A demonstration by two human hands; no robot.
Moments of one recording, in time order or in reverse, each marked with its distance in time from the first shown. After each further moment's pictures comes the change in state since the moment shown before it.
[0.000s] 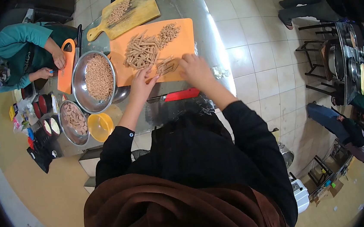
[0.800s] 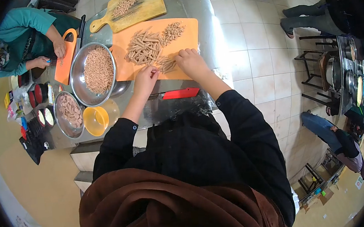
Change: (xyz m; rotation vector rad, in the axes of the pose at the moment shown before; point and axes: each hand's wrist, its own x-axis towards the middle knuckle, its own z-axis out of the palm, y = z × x) left_hand 0.004 -0.007 0.018 -0.007 -0.005 -0.072; right_hand 0.031 0.020 0.030 -0.177 -0.034 -0.242
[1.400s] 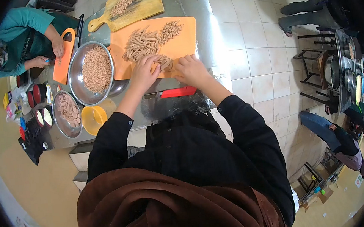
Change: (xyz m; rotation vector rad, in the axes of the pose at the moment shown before) left_hand 0.016 0.028 -0.020 0.076 0.068 0.292; right_hand -0.024 -0.013 -0.017 0.097 0.010 -0.071
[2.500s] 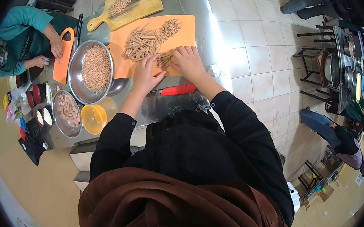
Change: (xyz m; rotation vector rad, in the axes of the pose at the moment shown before) left_hand -0.014 0.001 0.009 0.047 0.011 0.008; right_hand 0.018 -0.007 0.014 -0.056 0.133 0.242
